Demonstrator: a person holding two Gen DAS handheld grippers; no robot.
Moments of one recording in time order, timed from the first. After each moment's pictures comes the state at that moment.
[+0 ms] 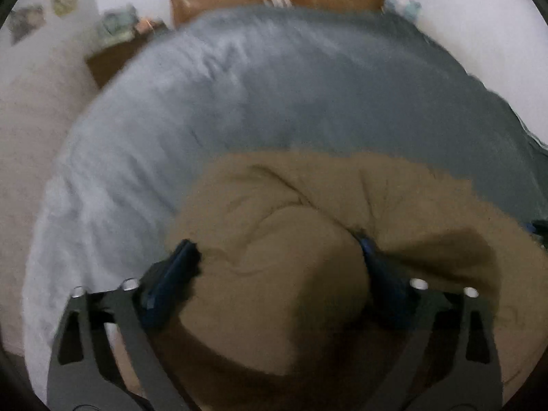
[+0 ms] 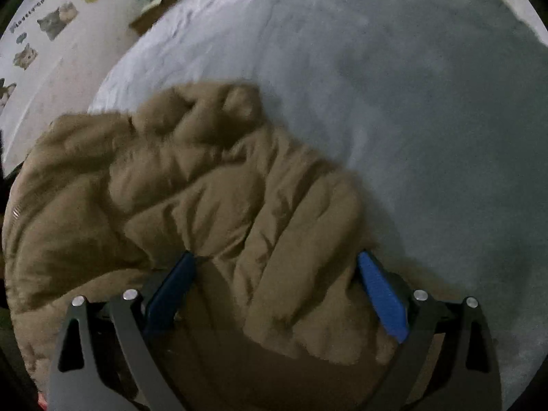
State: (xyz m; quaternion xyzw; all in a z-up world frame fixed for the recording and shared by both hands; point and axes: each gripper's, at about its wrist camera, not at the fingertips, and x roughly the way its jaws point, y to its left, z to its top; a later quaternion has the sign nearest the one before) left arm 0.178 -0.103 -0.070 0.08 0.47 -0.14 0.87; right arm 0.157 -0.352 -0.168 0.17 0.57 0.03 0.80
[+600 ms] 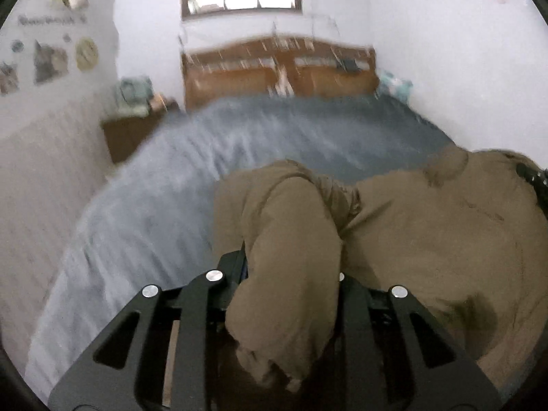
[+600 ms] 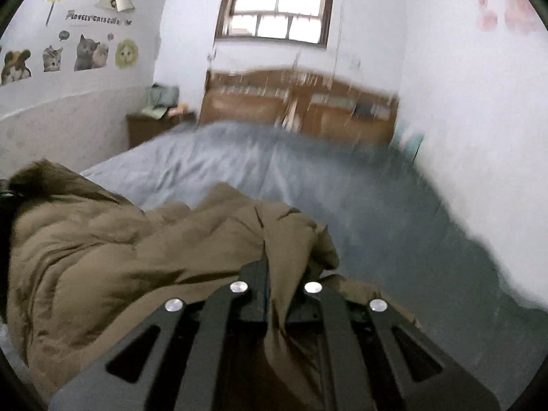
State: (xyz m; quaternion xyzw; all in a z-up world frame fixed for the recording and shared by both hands) left arm 0.176 -0.102 0.043 0.05 0.27 -0.12 0.95; right arm 0.186 -0.300 0.057 -0.06 0.23 -0.12 0.96
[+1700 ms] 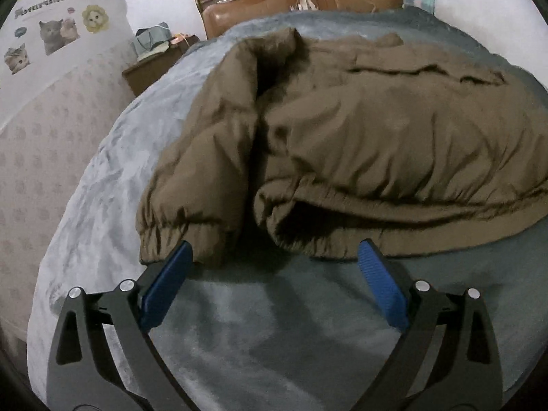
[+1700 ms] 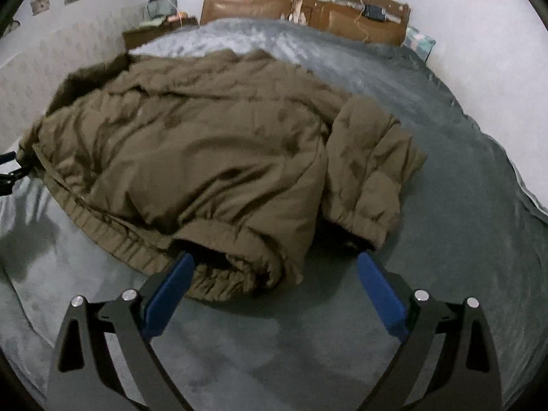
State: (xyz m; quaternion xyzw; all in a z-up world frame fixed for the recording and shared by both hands) left arm 0.145 -0.067 -0.157 0.14 0.40 -0.05 0.90; right arm 0.100 -0.310 -0.130 -0.02 0.44 -0.11 0.89
